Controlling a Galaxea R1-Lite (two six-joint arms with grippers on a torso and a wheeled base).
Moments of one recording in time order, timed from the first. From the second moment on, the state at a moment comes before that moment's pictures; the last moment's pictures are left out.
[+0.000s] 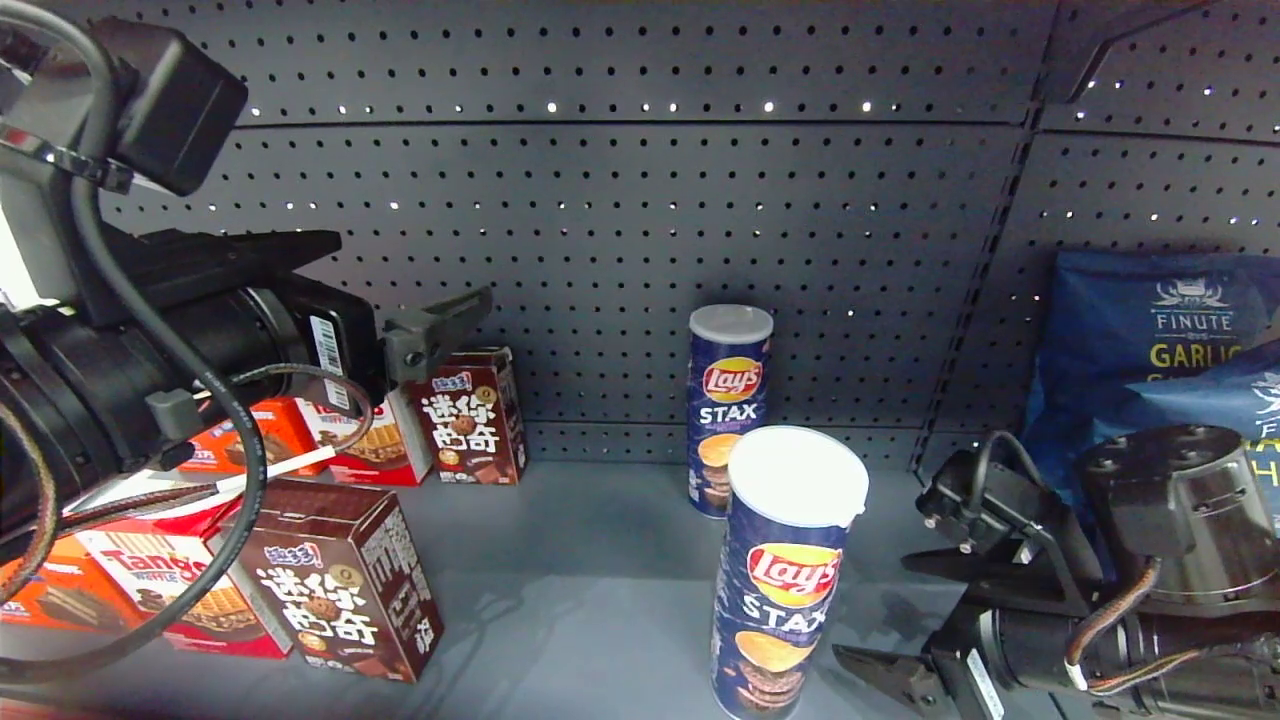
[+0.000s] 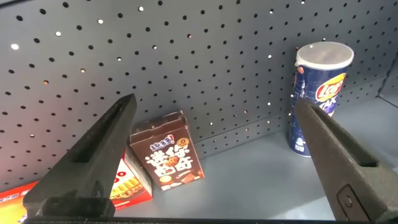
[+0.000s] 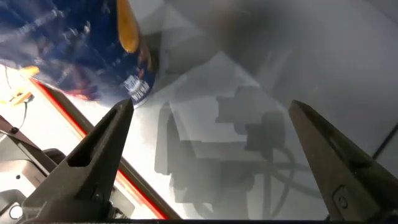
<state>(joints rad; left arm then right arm) -0.57 1.30 -0.89 -0.40 0.26 0.15 0.69 1.44 -0.62 -0.20 -0.01 -0.08</state>
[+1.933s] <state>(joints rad) -0.54 1.30 -0.88 -0.42 0.26 0.15 0.67 1.45 -0.66 -0.26 -0.02 -0.08</state>
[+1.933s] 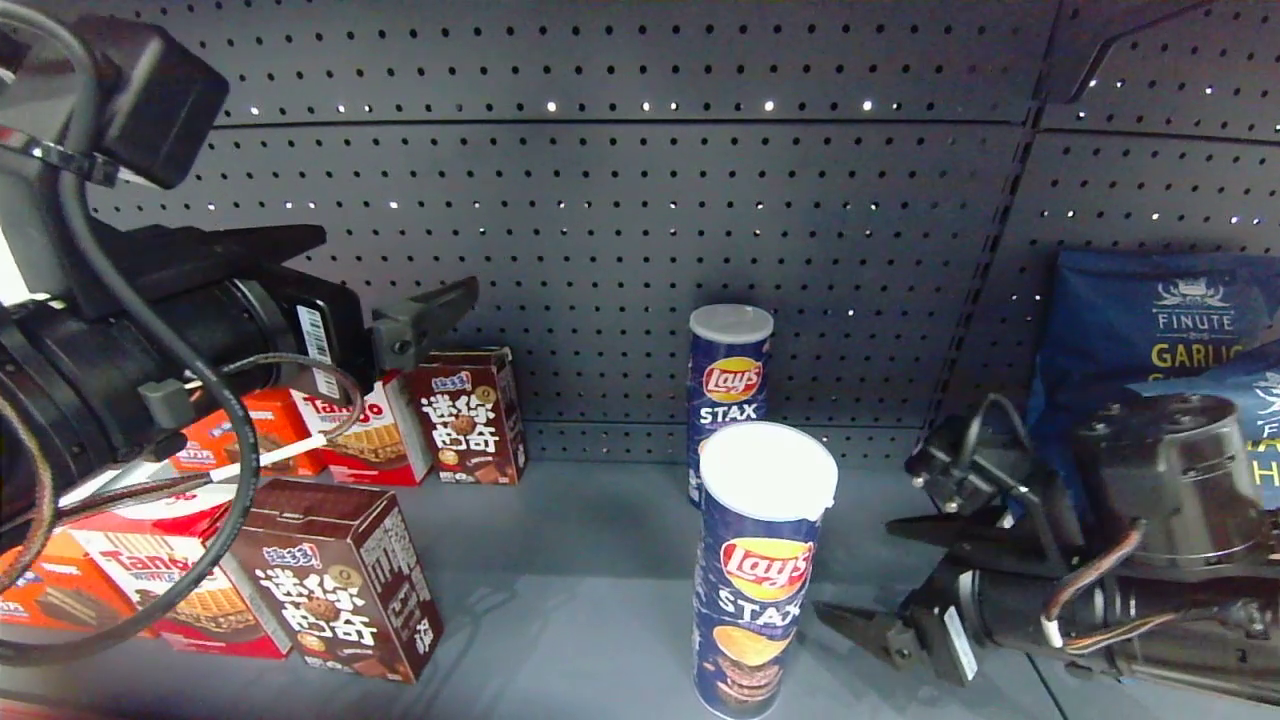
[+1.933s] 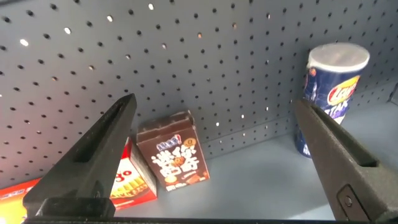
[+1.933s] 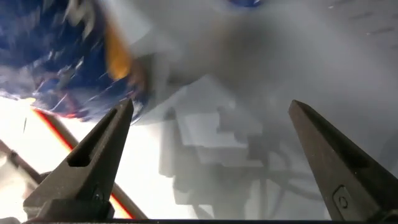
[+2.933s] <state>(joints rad) -0.54 0.45 -0.26 -0.25 0.31 0.34 0.12 0.42 -0.09 -0.22 -0.18 -0.06</state>
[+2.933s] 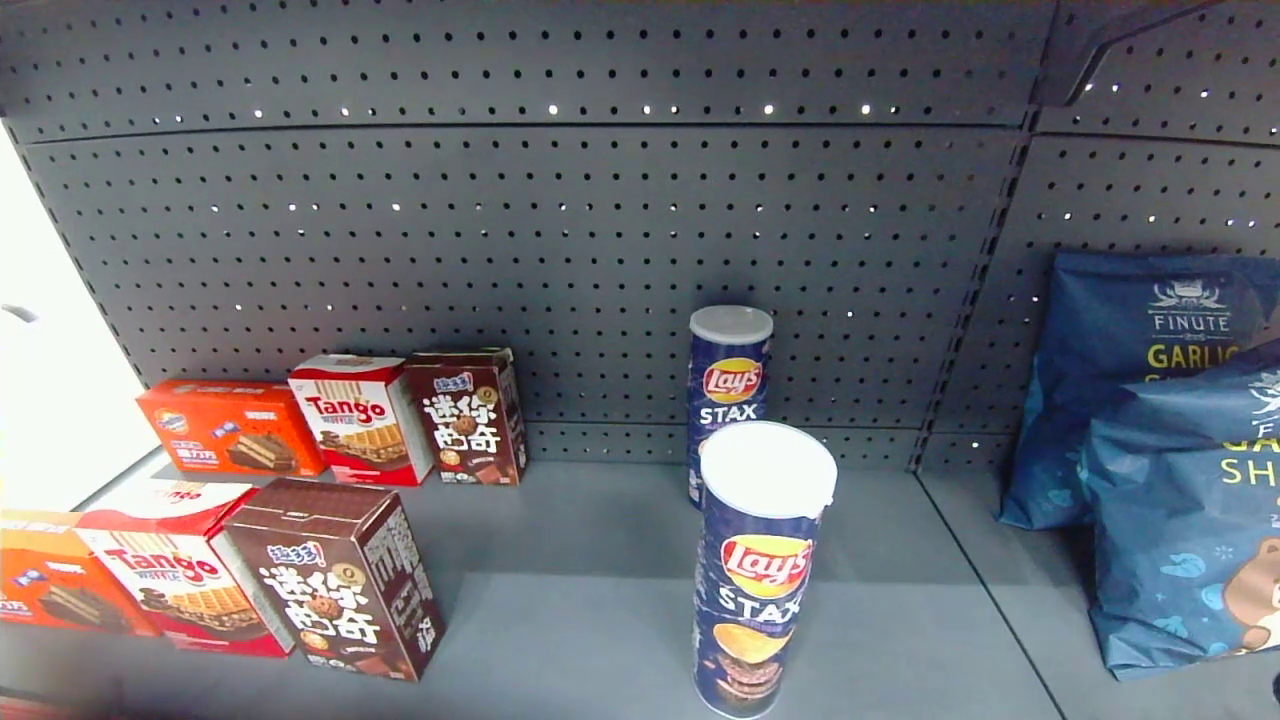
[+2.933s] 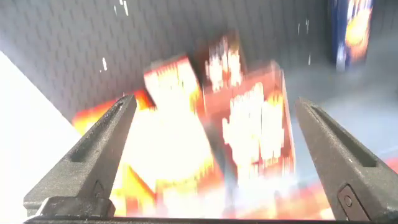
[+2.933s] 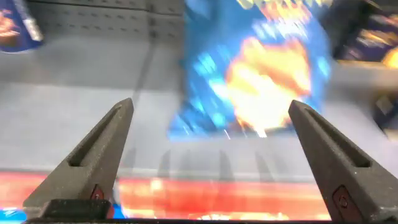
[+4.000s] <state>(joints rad) -0.50 0.31 -0.12 -0.23 0.31 0.31 0.00 0.02 0.00 0.00 0.06 0.00</state>
